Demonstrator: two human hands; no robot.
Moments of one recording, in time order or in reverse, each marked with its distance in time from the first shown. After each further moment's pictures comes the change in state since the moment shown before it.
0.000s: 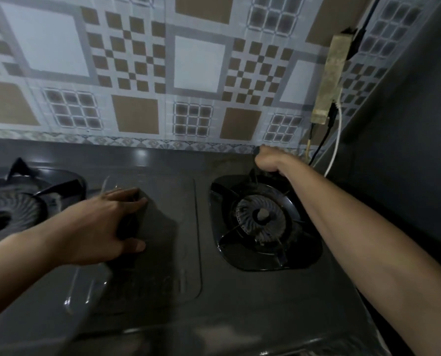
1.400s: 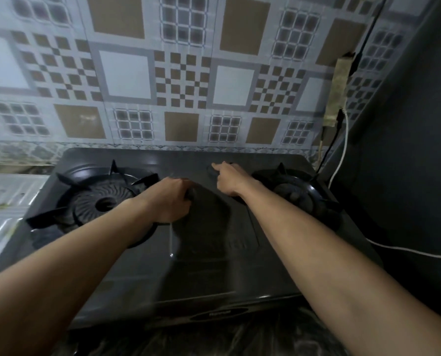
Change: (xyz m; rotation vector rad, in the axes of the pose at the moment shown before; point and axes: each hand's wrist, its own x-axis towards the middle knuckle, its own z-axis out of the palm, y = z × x) left_hand -0.021 -0.018 -0.015 -0.126 0.148 0.098; right_hand -0.149 -0.173 0.074 0.110 0.096 -0.281
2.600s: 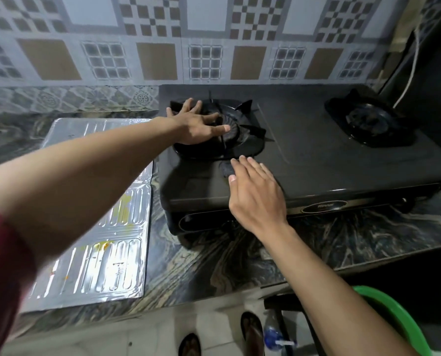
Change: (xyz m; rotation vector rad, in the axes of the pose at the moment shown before) left_hand -0.094 -0.168 -0.035 0.227 -0.181 -0.161; right_hand -0.210 -0.211 0.181 -0.047 0.483 -0.086
